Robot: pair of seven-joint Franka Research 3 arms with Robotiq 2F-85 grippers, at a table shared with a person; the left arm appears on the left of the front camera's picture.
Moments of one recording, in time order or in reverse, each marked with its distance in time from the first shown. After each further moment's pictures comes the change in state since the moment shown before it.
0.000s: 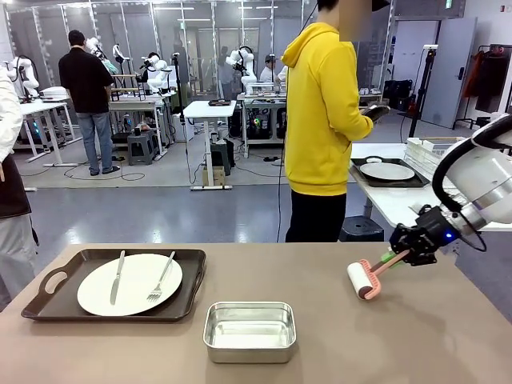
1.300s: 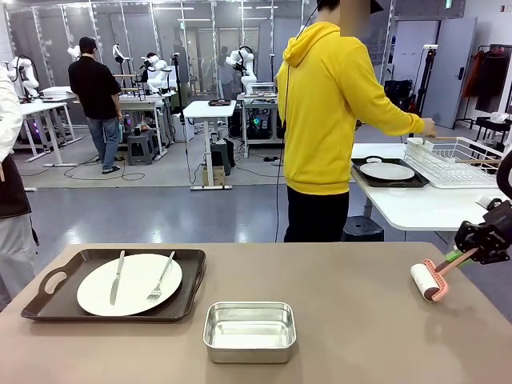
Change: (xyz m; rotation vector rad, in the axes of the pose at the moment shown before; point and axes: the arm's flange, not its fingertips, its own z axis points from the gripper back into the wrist) left arm 0.000 0.000 0.000 0.000 0.000 0.000; right arm -0.001 -0.077 0.107 -0.131 -0.109 -0.051
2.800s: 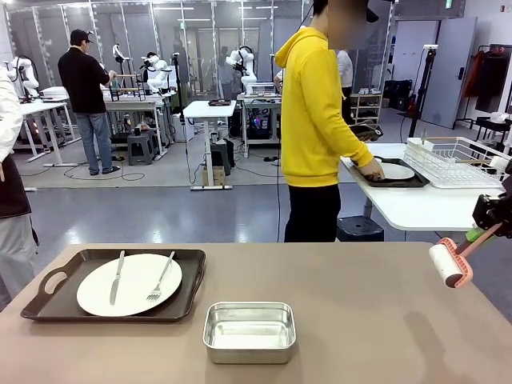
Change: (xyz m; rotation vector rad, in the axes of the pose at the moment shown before) left arm 0.000 0.000 0.000 0.000 0.000 0.000; right arm -0.081 0.087 0.086 -0.165 -0.086 0.135
